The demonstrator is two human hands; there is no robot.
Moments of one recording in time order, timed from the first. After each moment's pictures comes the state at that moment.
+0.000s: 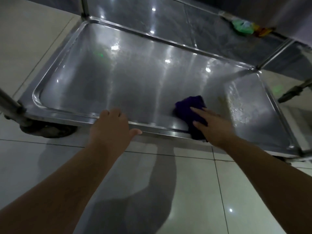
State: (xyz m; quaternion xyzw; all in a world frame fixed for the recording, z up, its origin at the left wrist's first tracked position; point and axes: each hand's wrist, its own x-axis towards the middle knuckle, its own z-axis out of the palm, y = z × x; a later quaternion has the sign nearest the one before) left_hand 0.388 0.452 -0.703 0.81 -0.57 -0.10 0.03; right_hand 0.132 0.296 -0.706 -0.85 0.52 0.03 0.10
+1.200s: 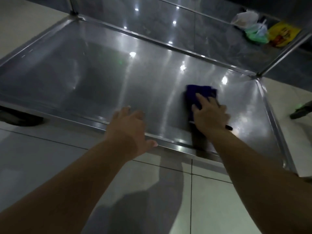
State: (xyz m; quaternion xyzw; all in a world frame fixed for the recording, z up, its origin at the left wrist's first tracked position) left_hand 0.241 0.372 -0.693 0.79 -0.59 -0.15 -0.01; right_hand 0.081 0.187 -0.725 -0.80 0.60 -0.05 0.04
